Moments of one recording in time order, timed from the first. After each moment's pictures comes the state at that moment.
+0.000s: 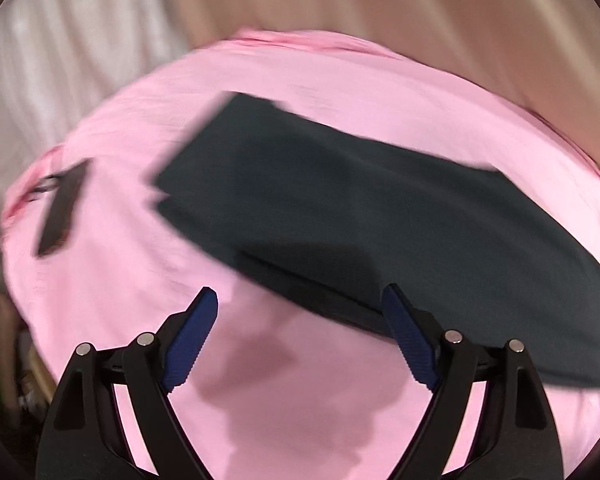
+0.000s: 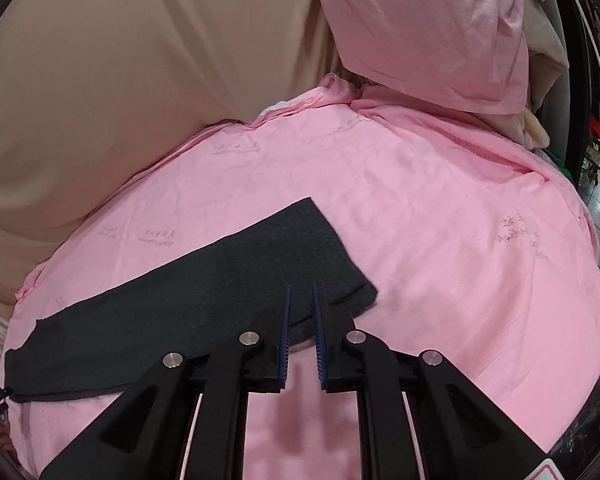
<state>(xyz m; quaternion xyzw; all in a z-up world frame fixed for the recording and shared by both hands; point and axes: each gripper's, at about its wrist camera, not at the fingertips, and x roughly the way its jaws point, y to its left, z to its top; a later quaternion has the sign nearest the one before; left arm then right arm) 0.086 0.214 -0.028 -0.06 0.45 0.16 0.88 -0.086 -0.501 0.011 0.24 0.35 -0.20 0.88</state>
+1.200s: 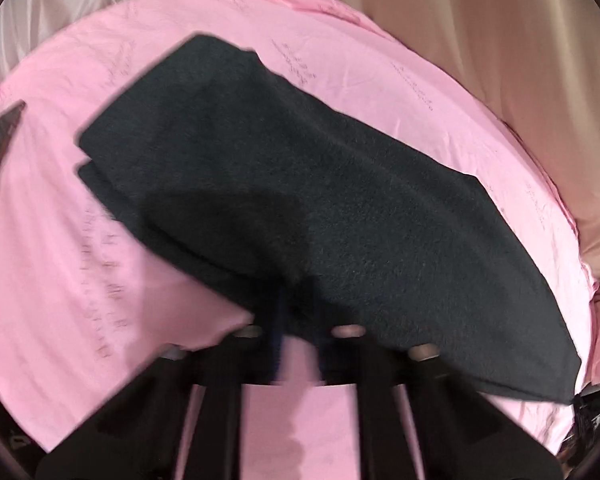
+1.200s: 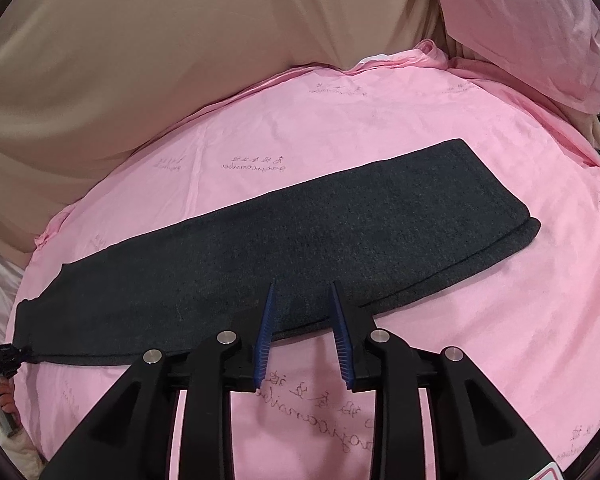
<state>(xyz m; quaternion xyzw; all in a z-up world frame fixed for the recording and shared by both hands) 0.112 0.222 -0.042 -0.17 0.50 0.03 0.85 -0.043 -0.397 0.004 0.23 0.39 -0.14 0.88</state>
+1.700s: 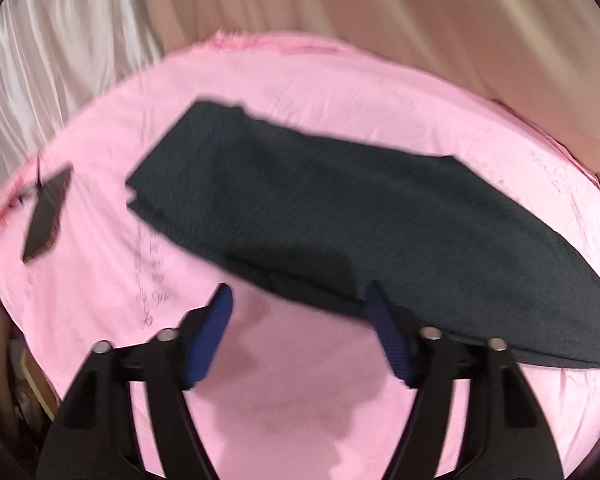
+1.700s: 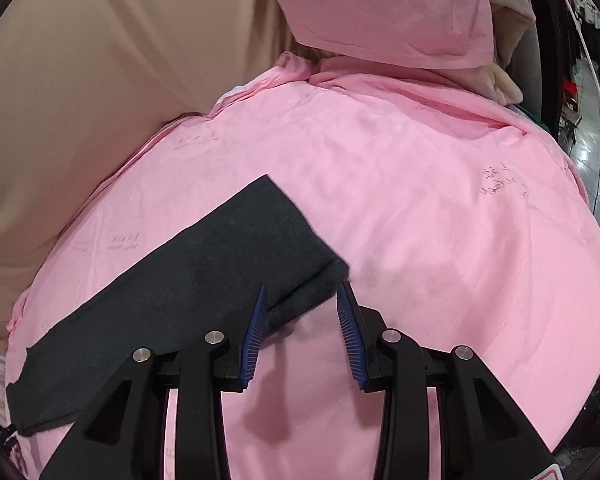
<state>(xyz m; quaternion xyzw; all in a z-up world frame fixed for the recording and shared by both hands) 0.087 0.151 -0.009 -0.04 0.45 0.09 0.89 -0.089 -0.541 -0.019 0.29 0.36 -0.27 0.84</state>
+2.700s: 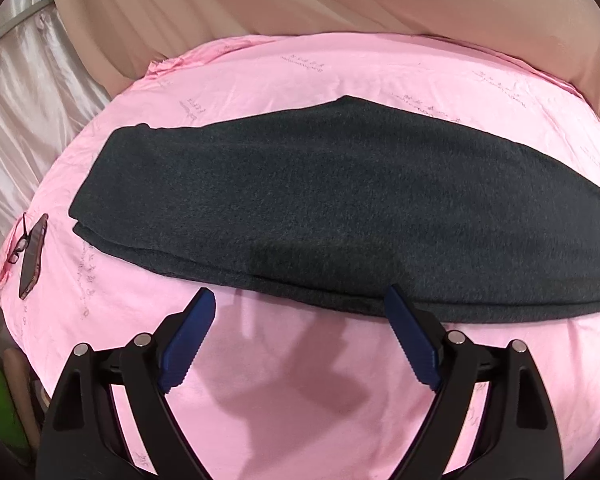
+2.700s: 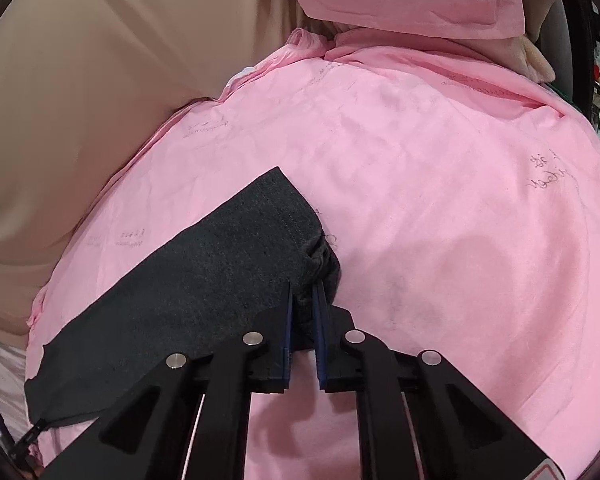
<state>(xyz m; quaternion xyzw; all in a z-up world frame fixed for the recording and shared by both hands) 0.068 0.058 -0.036 0.06 0.46 0.05 0.88 -0.069 -0.545 -0.029 0.33 0.36 -0.21 0.85</state>
